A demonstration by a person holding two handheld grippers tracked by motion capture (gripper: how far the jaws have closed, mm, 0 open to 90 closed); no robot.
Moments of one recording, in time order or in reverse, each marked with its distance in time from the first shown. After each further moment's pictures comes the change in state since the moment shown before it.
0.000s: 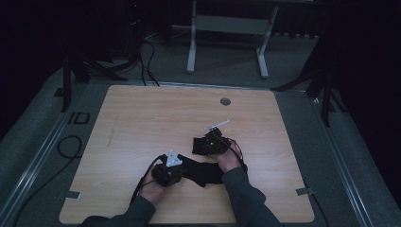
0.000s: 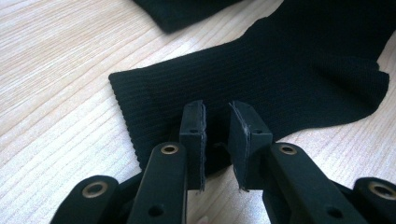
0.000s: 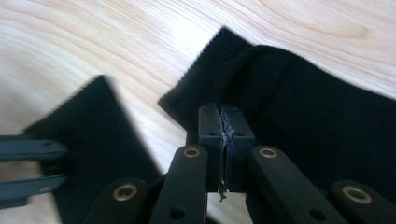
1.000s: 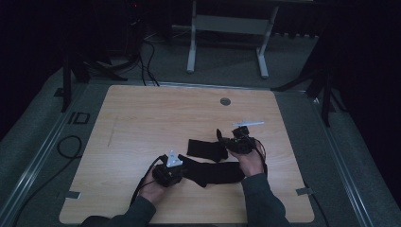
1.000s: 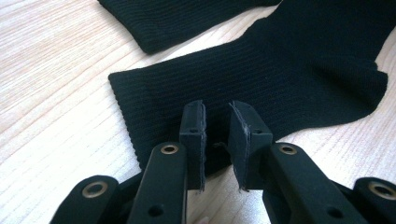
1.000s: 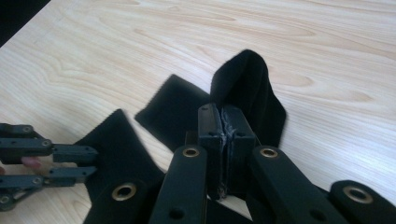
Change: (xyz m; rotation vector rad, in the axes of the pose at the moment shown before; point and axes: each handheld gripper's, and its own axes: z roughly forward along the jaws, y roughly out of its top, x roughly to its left) left arm -0.001 0.000 0.001 -0.008 -0.013 -0.004; right arm -0.035 -0.028 -0.077 -0.241 0.015 0.107
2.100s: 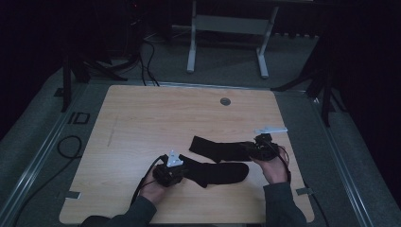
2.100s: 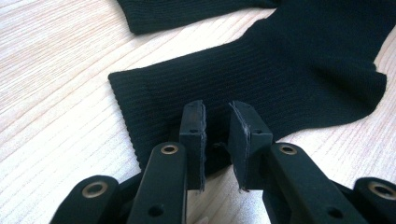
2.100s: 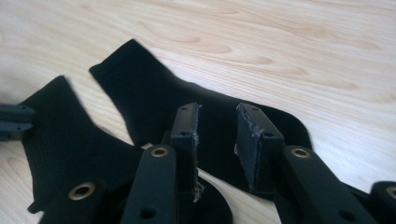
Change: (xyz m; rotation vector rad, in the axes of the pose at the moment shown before) left arm 0.000 0.001 0.001 -0.001 -0.007 0.003; right arm -0.039 -0.027 -0.038 0.010 -0.106 -0.060
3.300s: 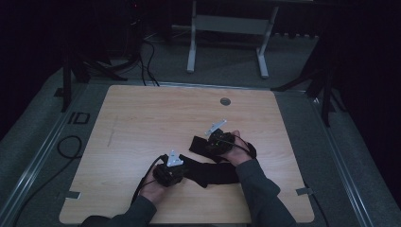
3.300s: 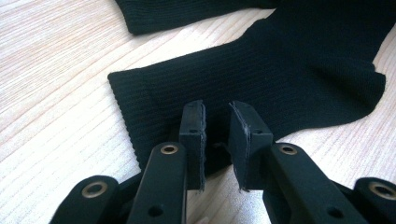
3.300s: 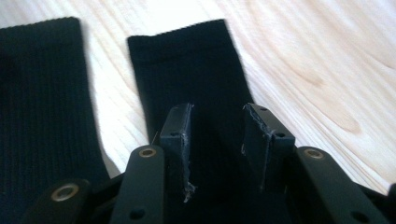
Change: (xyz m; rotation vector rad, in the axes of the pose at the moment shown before) left arm 0.000 0.001 0.000 0.001 -0.008 -0.004; right arm 0.065 0.041 0.112 0.226 0.077 -0.501
